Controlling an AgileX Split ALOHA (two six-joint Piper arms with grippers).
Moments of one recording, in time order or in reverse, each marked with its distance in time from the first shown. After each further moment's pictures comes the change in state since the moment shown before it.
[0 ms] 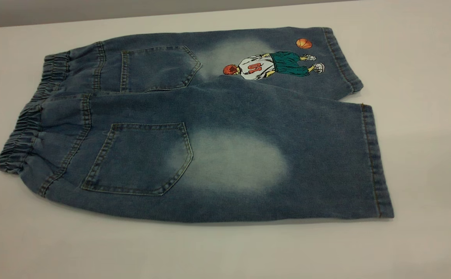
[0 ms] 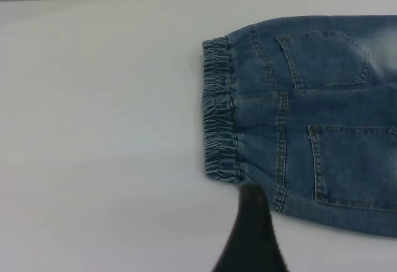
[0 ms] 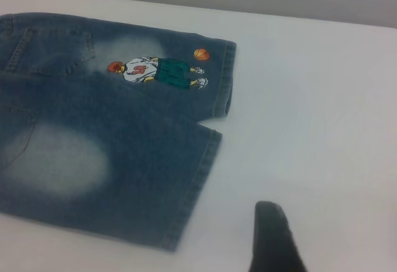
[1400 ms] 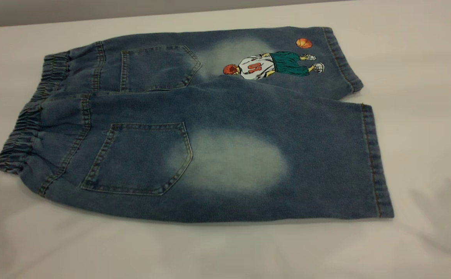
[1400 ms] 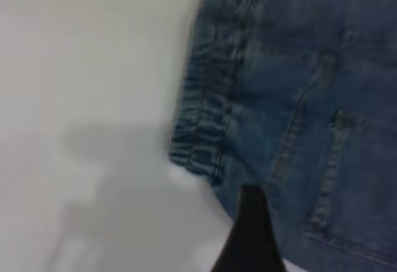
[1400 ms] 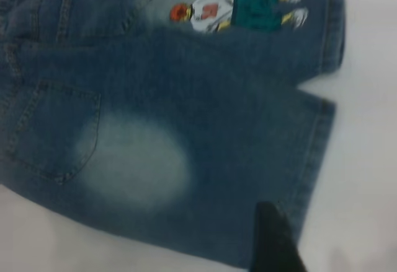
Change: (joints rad) left arm 0.002 1.250 -0.177 -0.079 -0.529 -0.202; right arm 0.000 0.990 -0.048 0.491 -0.471 -0.306
